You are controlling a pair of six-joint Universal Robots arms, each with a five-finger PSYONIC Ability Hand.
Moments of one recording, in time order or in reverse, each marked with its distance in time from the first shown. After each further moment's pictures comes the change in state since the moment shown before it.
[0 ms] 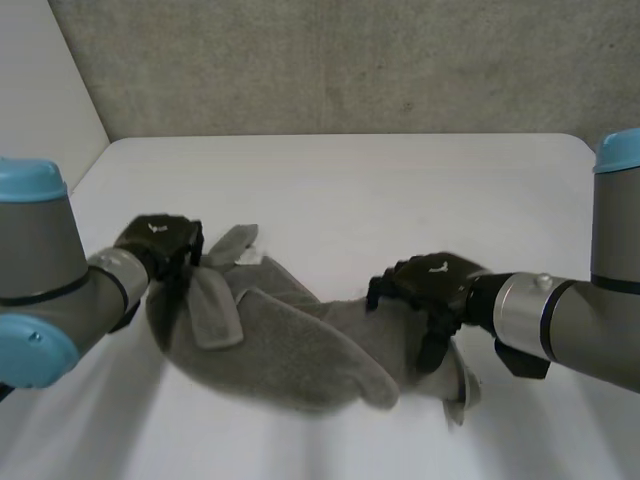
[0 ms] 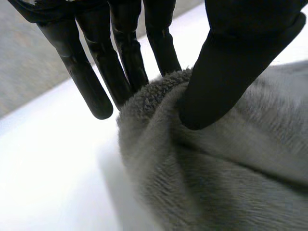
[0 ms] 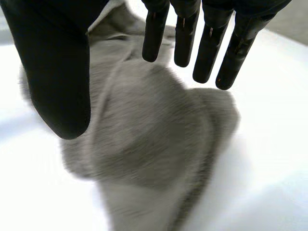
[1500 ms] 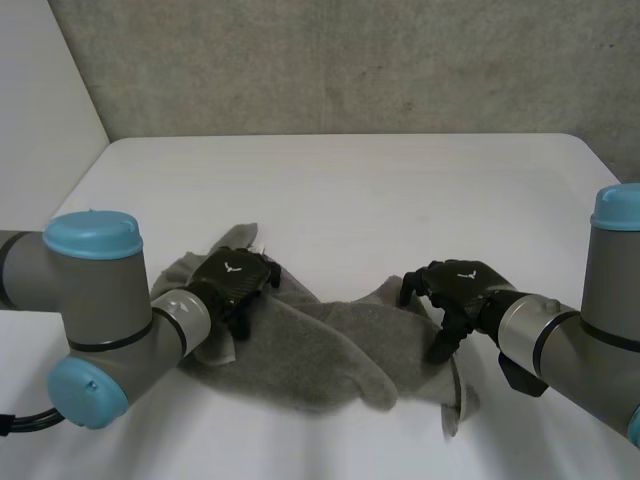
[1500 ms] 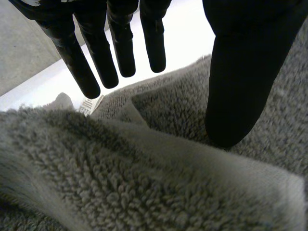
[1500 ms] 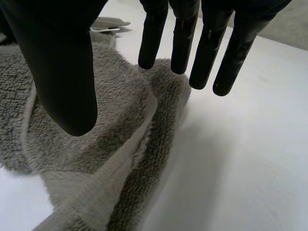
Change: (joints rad) left arm -0.149 -0.112 -0.045 0.118 0.122 0.075; right arm -0.005 -0.028 0.188 -0.270 0.182 0.200; left_hand -0.413 -0.418 -0.419 -0.417 -0.419; right_hand 0.100 0.080 0.078 0.080 0.089
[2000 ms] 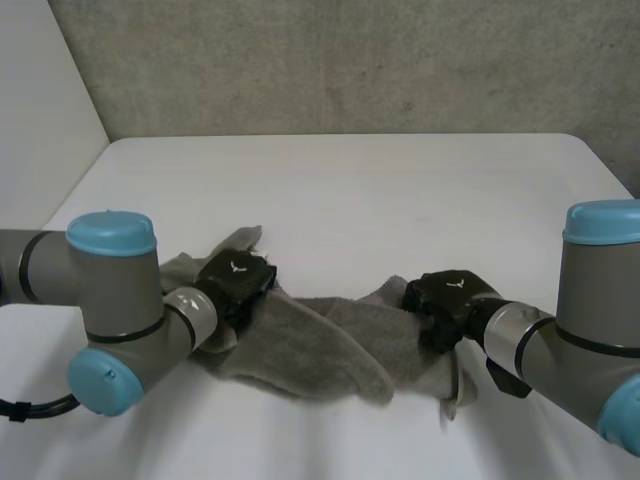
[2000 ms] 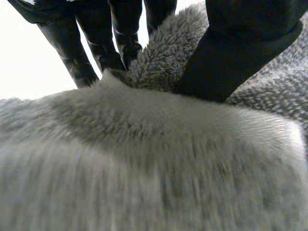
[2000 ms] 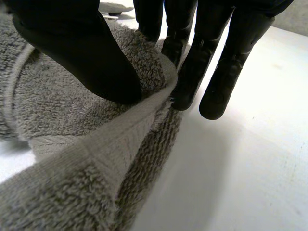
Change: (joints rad) left arm -0.002 -0.071 0.078 0.004 -0.014 0.082; right arm 0.009 0.104 -0.029 -0.064 -0.004 -0.016; left_hand 0.612 0.655 0.656 0.658 0.630; right_hand 0.822 0.674 0.688 0.693 0.654
